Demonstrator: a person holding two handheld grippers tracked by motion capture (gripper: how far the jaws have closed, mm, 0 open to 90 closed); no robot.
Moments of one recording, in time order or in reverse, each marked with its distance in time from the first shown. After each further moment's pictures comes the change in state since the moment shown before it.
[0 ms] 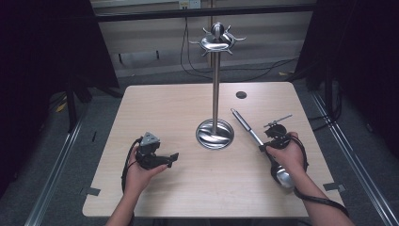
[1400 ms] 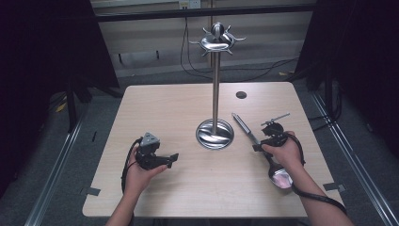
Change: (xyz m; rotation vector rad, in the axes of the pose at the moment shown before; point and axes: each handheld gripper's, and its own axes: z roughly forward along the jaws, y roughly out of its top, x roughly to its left) left arm 0.000 -0.001 -0.001 0.005 -0.004 0.005; right arm 0.005 0.007 0.005 -0.027 0.044 0.005
